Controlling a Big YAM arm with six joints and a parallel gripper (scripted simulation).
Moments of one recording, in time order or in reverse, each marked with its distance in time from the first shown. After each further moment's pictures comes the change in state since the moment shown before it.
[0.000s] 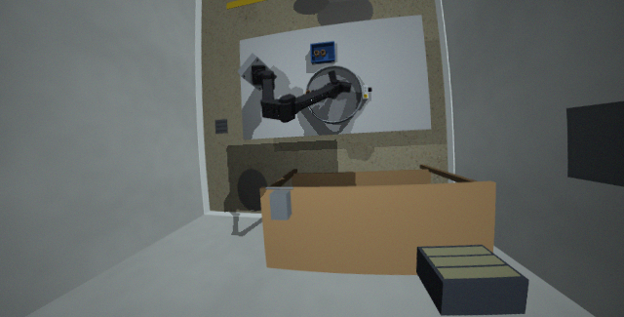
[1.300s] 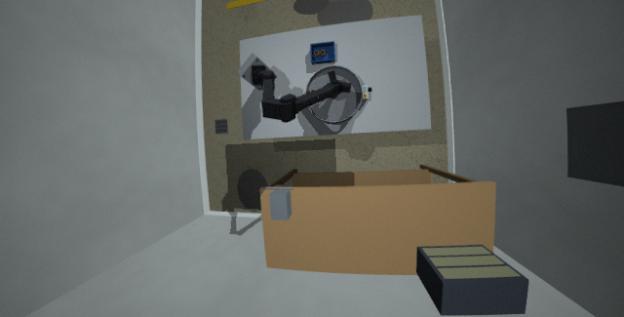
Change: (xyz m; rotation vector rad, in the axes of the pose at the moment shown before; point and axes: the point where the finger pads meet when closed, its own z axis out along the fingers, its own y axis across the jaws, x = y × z) arm 0.000 0.000 0.004 0.000 0.000 -0.001
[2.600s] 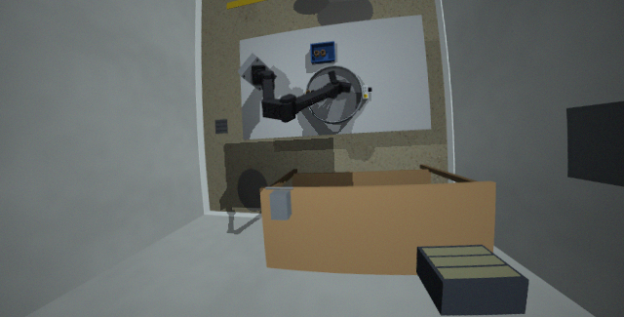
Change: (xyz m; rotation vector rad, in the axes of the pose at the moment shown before) arm 0.000 0.000 0.000 0.001 0.000 0.000
